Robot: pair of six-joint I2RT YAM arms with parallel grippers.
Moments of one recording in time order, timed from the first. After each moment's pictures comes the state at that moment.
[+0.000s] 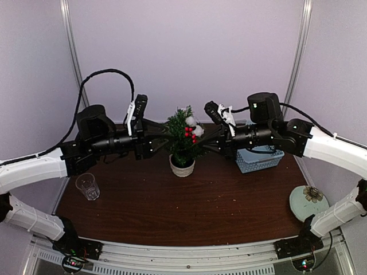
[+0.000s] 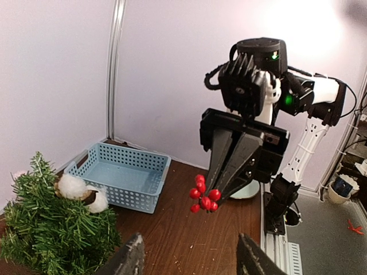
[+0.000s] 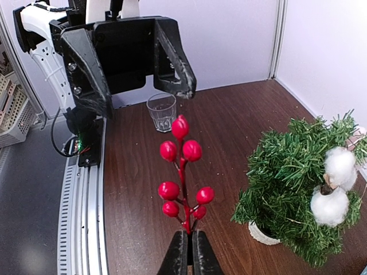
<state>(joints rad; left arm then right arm) -0.84 1.22 0.93 0.28 0.48 -0.15 0.84 1.33 1.23 -0.30 -0.48 -0.14</state>
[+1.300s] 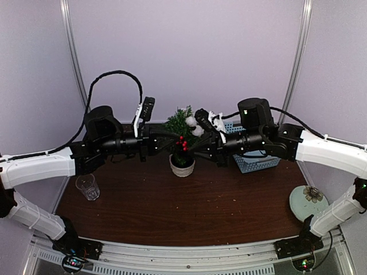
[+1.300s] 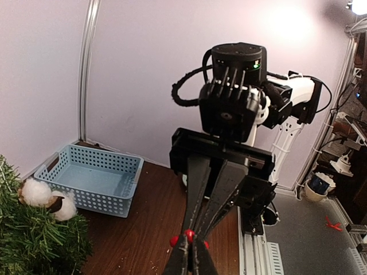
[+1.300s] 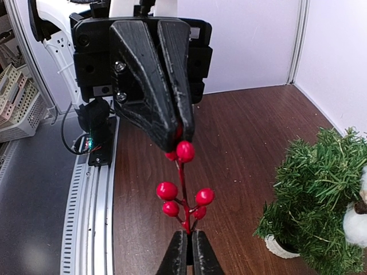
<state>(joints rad) -0.84 1.29 0.93 0.38 0.60 -0.21 0.89 1.38 1.20 -0.20 -0.50 -0.13</state>
